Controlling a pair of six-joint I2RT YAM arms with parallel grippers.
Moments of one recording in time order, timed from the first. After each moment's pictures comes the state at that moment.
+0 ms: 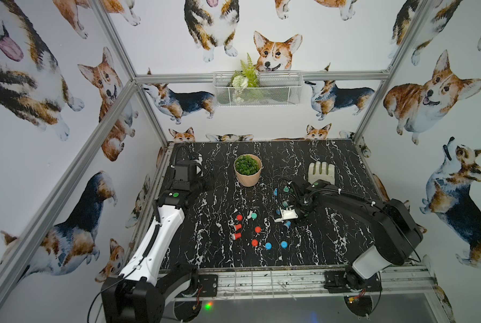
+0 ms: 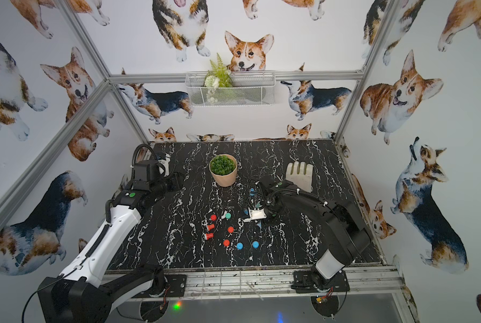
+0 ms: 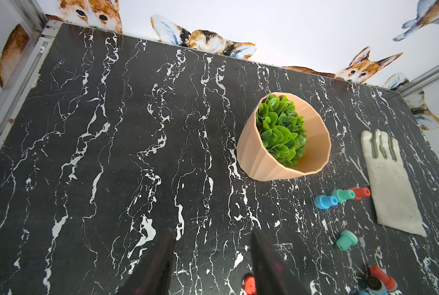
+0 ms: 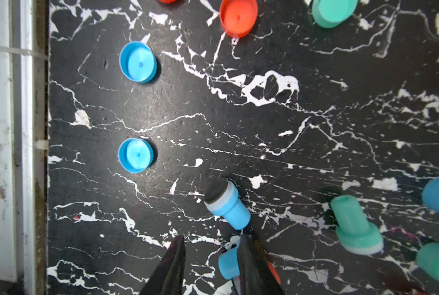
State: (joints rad) left arm -0.16 1.12 0.97 -0.50 0.08 -0.27; right arm 0.67 1.60 1.04 -0.89 -0.27 -1.11
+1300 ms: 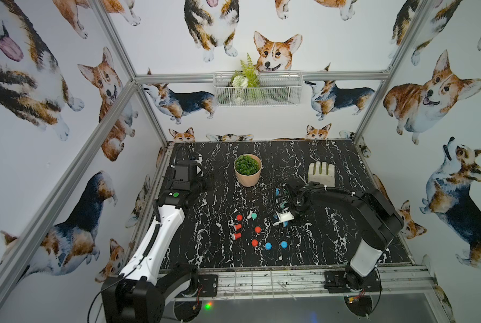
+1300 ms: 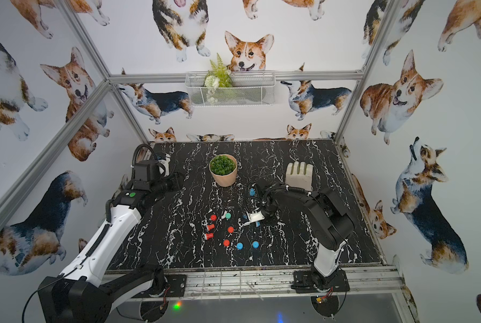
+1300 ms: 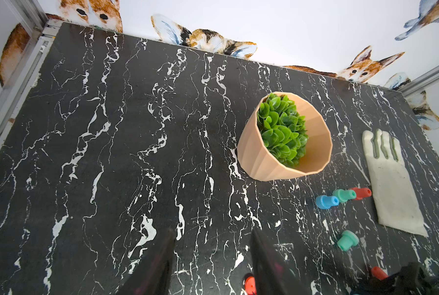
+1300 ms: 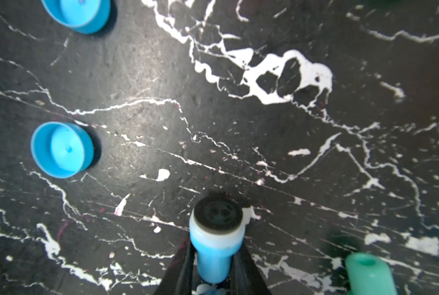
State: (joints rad) left arm -0.16 1.12 0.97 -0.50 0.08 -0.27; right arm 0.67 1.76 1.03 -0.75 -0.25 -1.24
